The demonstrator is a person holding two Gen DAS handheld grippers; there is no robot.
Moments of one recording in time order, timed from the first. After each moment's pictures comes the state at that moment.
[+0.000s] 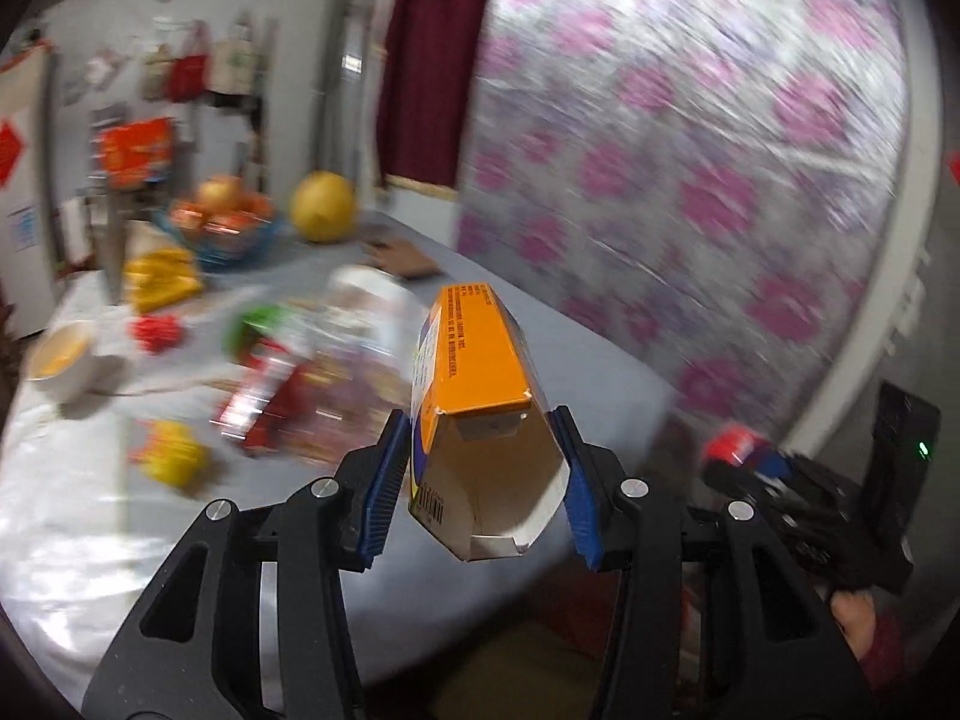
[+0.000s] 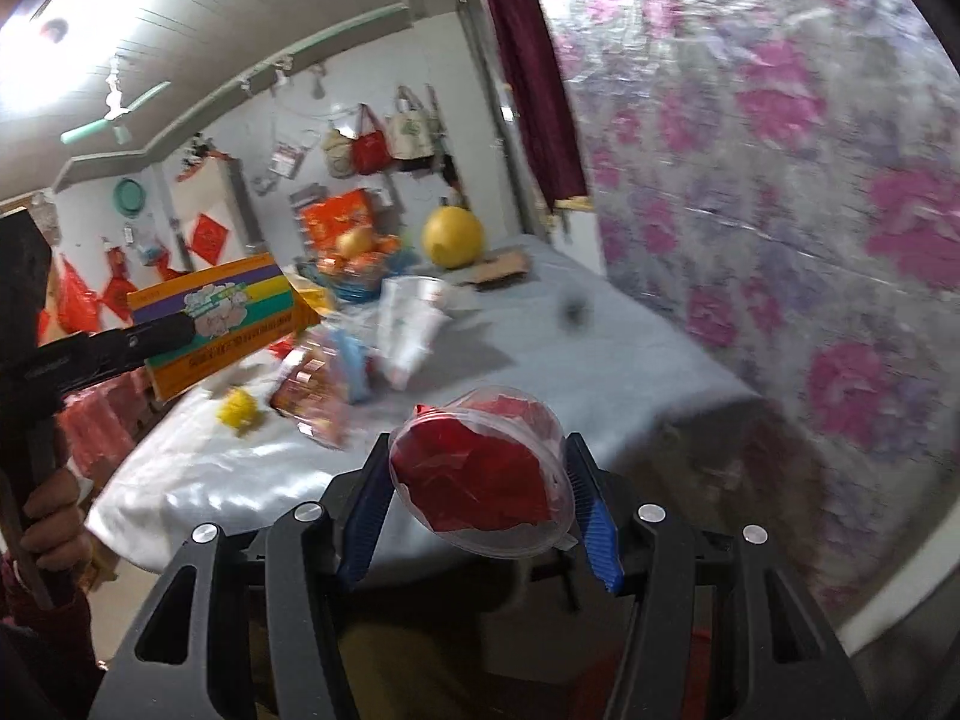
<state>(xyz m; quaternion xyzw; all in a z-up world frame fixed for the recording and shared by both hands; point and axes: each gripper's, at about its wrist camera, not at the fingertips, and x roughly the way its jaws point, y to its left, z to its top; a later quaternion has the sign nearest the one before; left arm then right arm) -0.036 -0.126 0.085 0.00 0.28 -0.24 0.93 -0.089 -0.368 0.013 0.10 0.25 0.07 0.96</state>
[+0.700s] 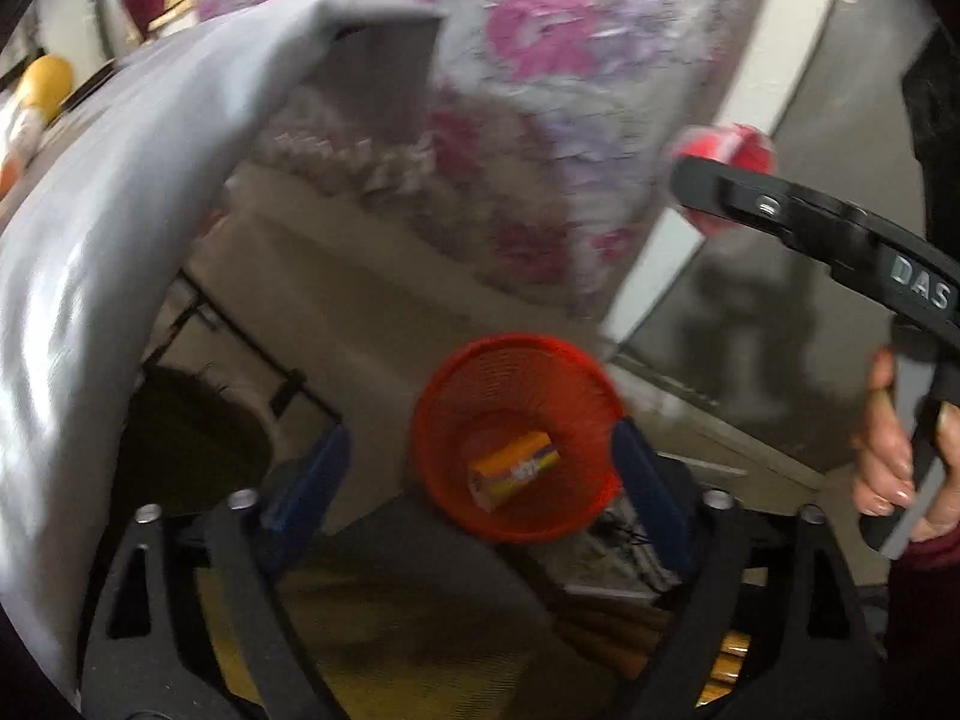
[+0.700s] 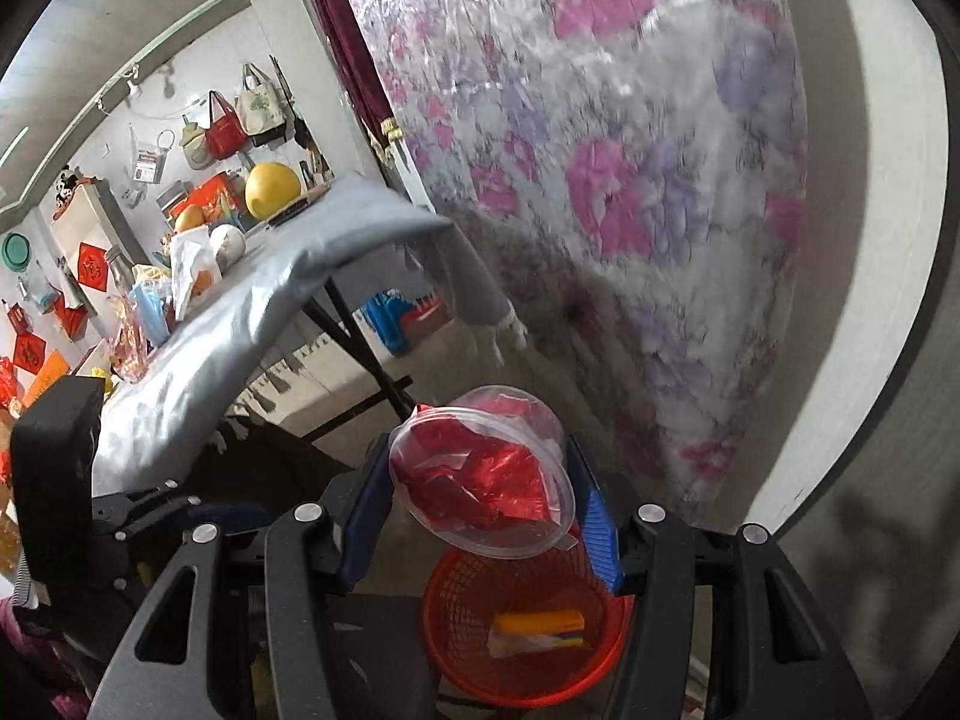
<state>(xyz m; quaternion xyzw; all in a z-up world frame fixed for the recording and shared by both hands) -0.063 -0.323 -0.106 0.17 0.47 -0.35 0.79 -0.118 -0.491 -0.095 0.18 0.33 -0.03 0.92</state>
